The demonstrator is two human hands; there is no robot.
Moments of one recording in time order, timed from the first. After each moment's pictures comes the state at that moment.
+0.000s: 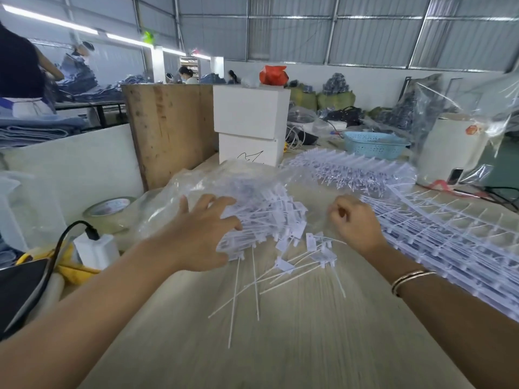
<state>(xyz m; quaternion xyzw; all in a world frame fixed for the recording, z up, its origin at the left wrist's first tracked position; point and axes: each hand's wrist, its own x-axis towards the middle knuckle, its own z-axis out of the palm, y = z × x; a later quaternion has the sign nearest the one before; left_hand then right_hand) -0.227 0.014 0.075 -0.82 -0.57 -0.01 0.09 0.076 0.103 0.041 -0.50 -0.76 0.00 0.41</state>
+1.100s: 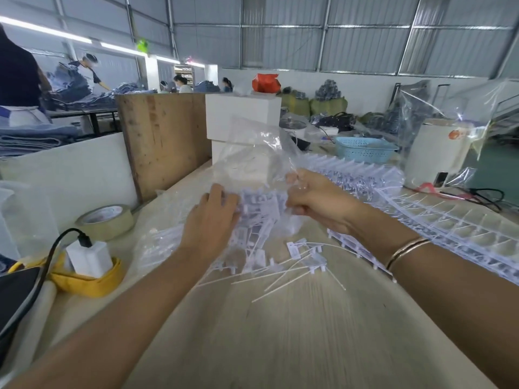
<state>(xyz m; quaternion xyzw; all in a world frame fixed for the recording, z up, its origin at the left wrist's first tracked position) -0.189 0.057 0.054 -0.71 -0.63 -0.23 0.22 0.016 0.063 0.127 -0.38 -0.67 0.50 0.40</state>
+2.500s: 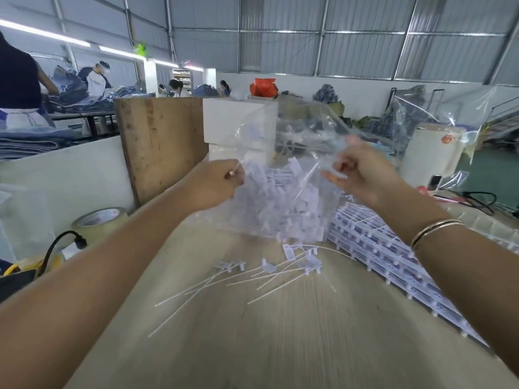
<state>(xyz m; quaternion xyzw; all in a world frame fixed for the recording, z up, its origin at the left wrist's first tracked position) -0.195 0.073 0.131 -0.74 -0.53 -0.38 -0.16 0.072 0.078 0.166 -0.36 -0.45 0.56 0.59</state>
